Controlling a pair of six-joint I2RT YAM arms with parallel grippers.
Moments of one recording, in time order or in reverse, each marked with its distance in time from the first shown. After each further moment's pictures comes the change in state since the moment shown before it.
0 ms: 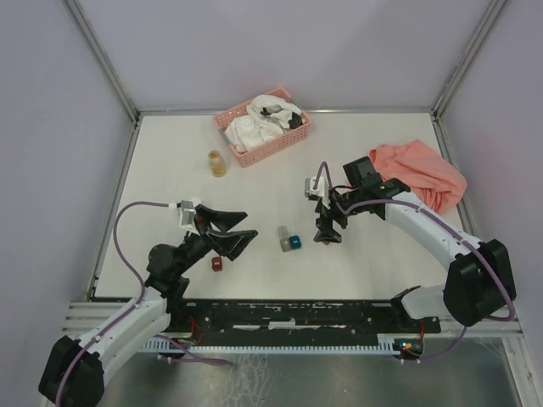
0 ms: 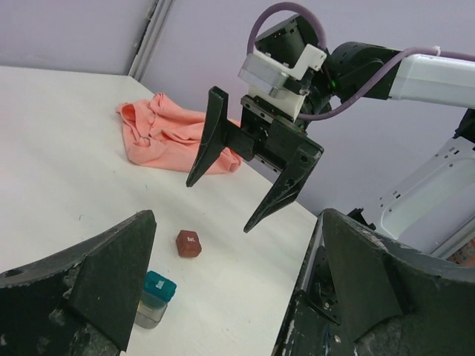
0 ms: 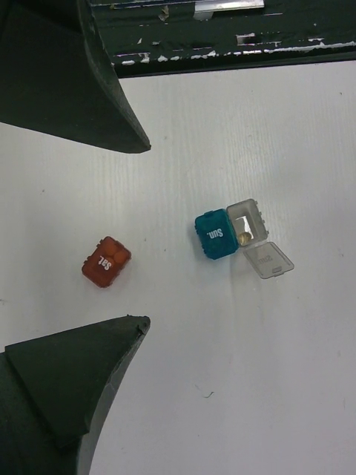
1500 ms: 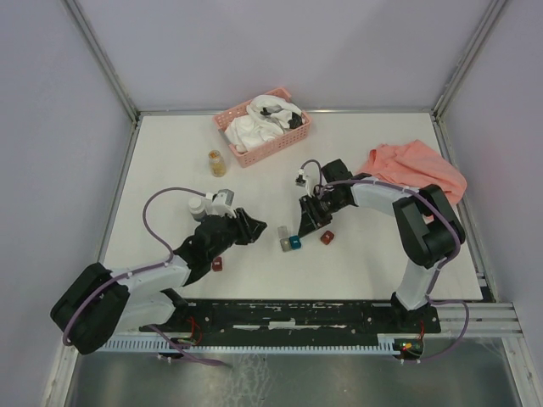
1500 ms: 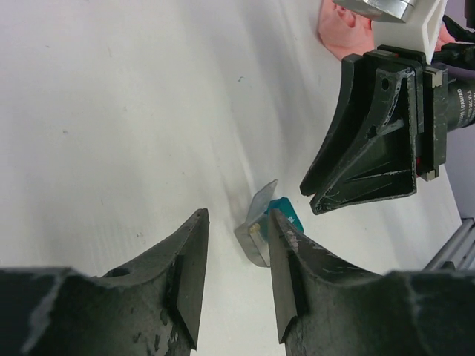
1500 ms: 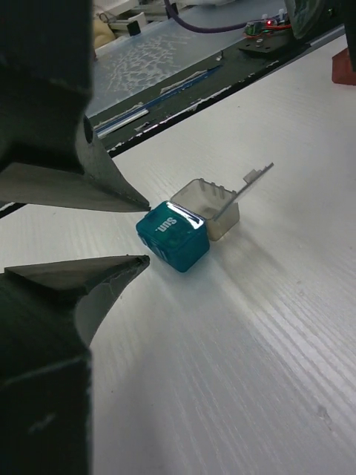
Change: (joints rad) left arm -0.181 0.483 0.194 -0.363 -0.455 -0.005; right arm -0.002 0.430 0.071 0.175 -0.030 0.734
